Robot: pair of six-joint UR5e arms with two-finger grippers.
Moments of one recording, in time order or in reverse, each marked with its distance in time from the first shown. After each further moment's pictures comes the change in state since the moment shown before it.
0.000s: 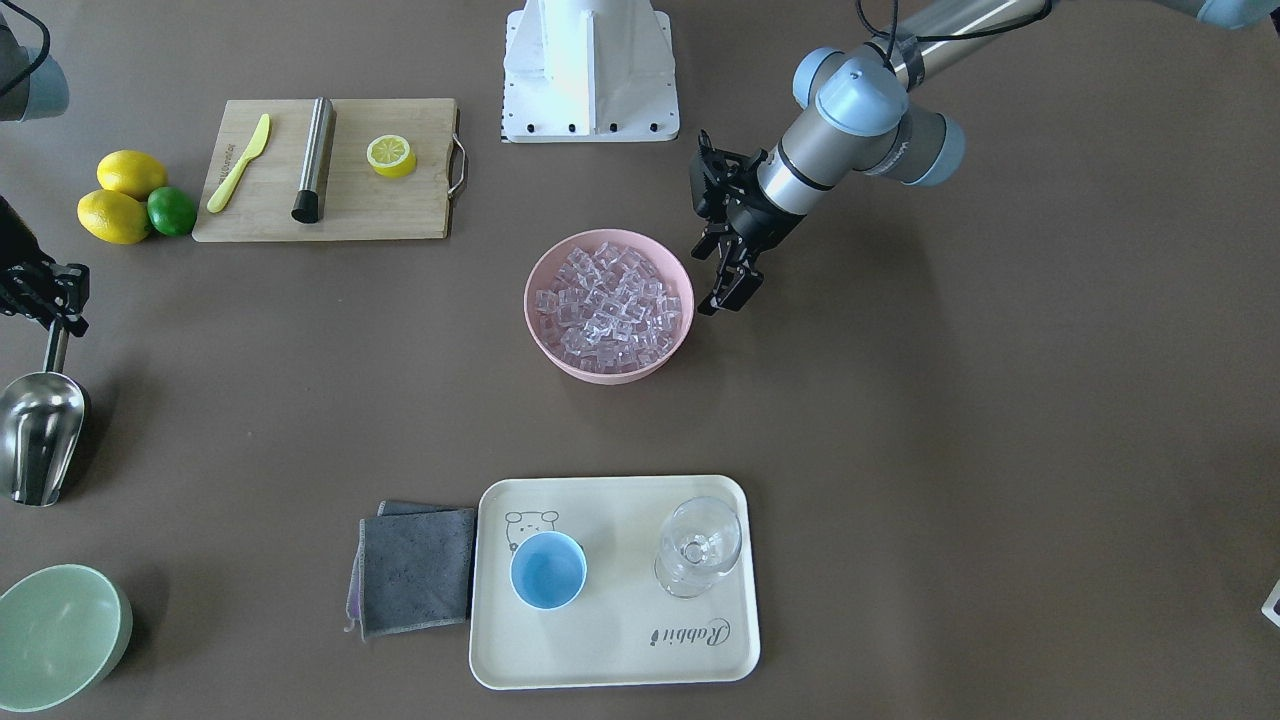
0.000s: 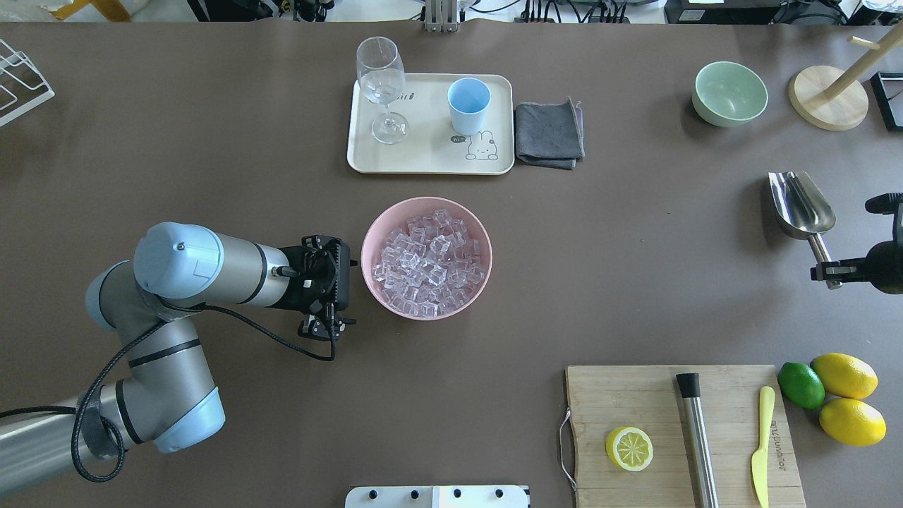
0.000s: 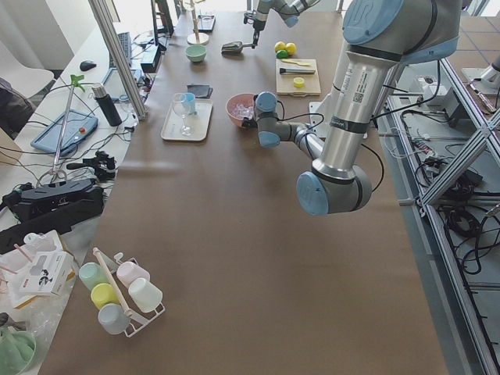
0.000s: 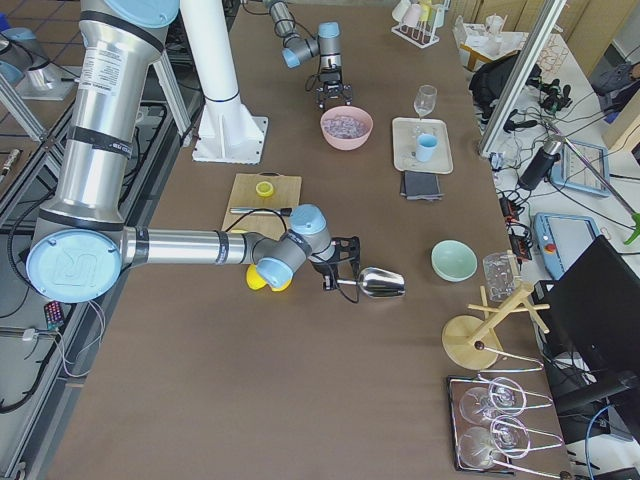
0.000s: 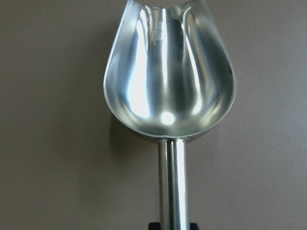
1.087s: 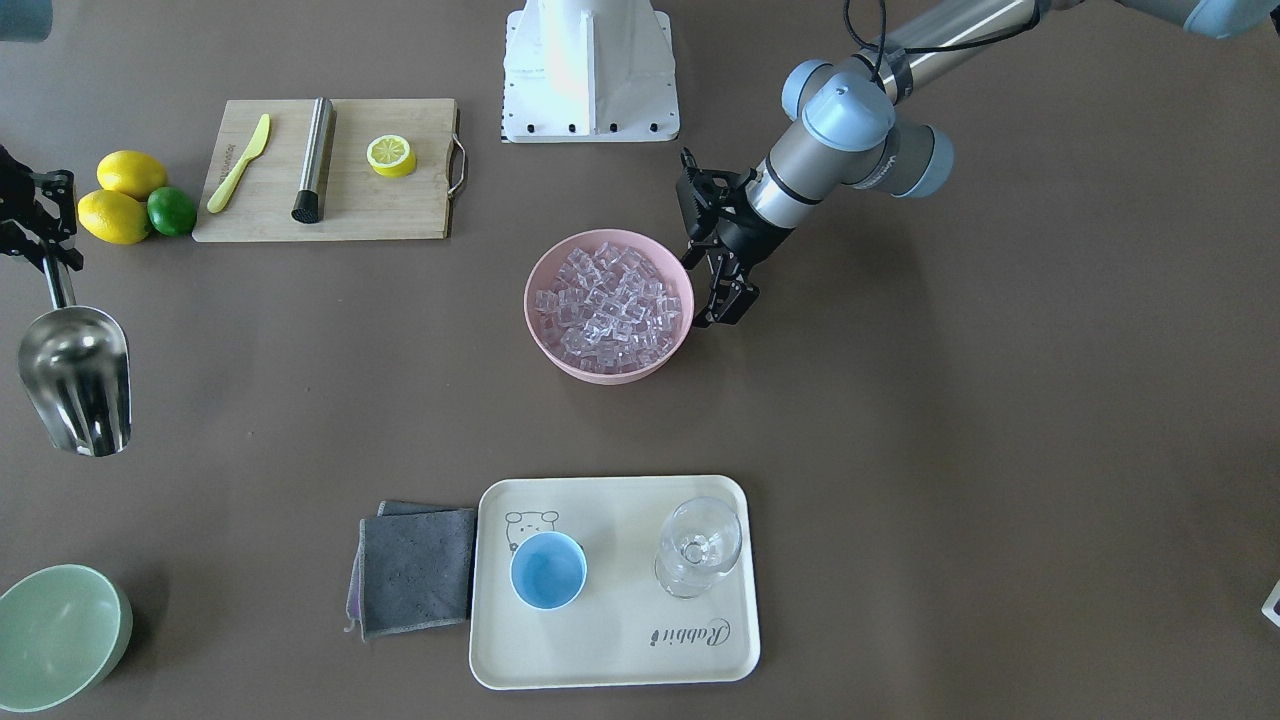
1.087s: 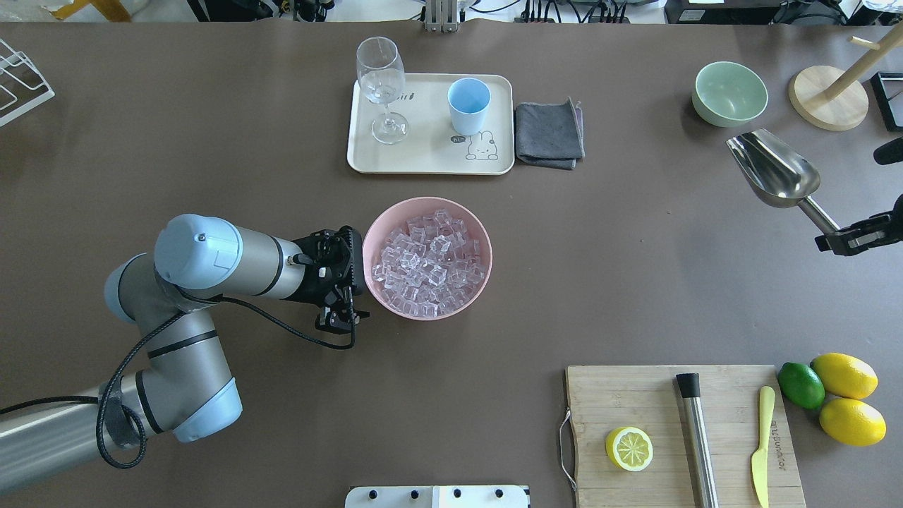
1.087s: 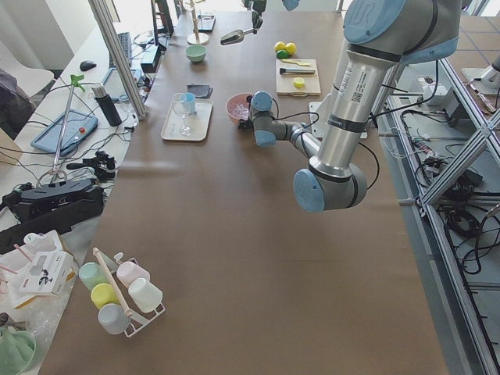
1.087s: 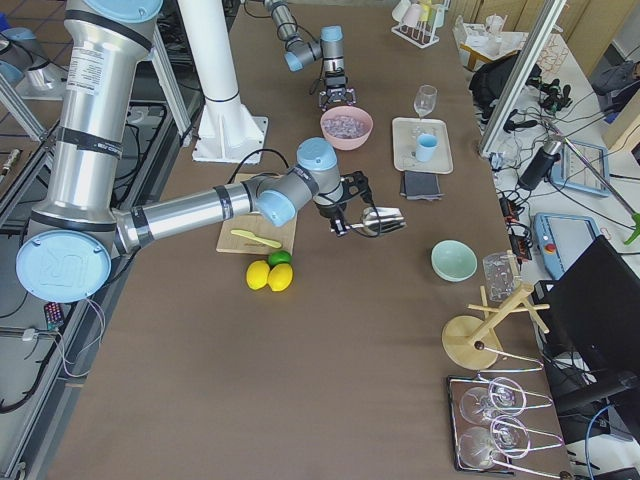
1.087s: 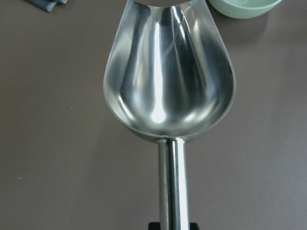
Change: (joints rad) left arm -0.007 -0.047 0.049 0.004 -0.007 -0.122; right arm 0.141 0.027 0.358 -0.408 0.189 -0.440
